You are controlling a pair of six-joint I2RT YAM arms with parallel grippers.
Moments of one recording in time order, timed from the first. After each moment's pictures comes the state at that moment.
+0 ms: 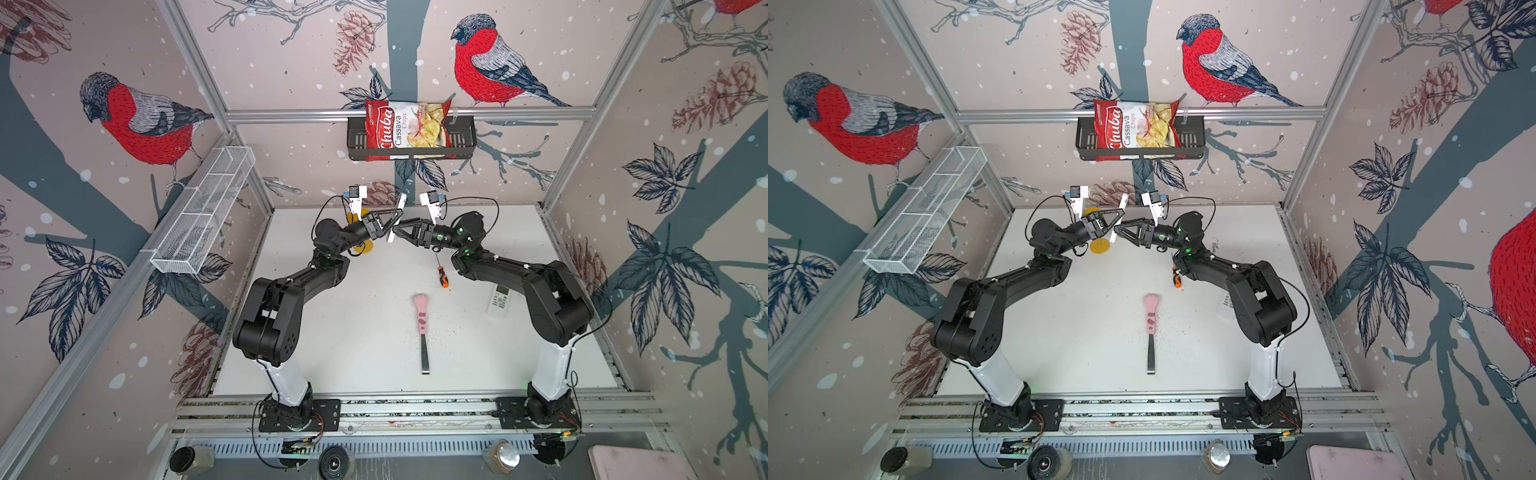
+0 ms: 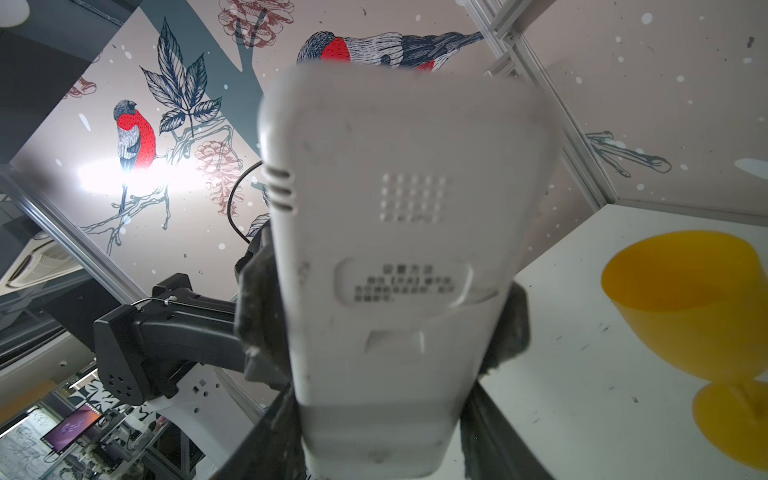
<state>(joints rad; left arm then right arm) -0.29 1.74 1.04 1.12 0.87 -1.11 0.55 1.93 1.23 1.02 -0.95 0.91</state>
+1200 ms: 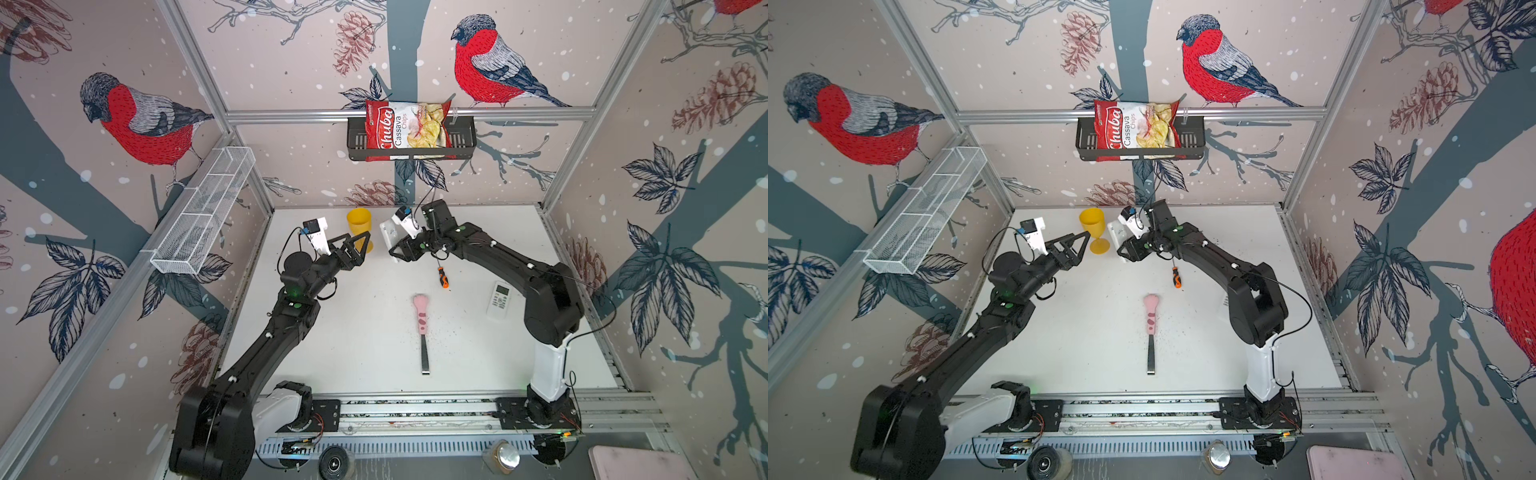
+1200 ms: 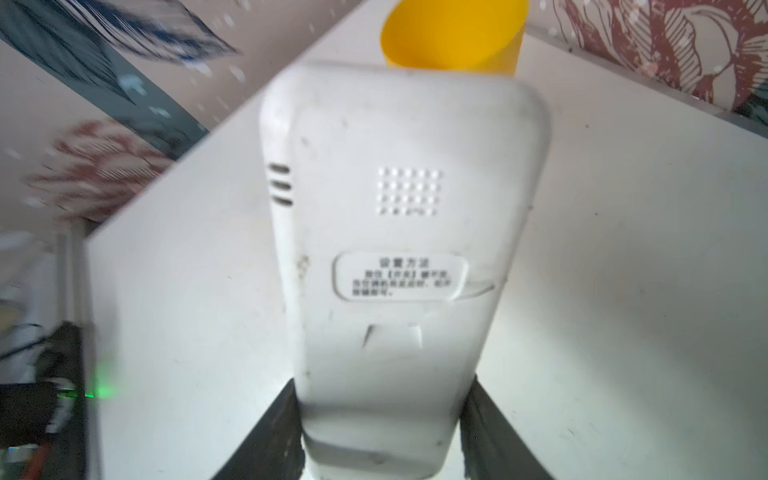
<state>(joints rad) -0.23 1.04 0.59 0.52 0.39 -0.68 0.68 2.00 1.70 -0.51 -0.40 -0.12</state>
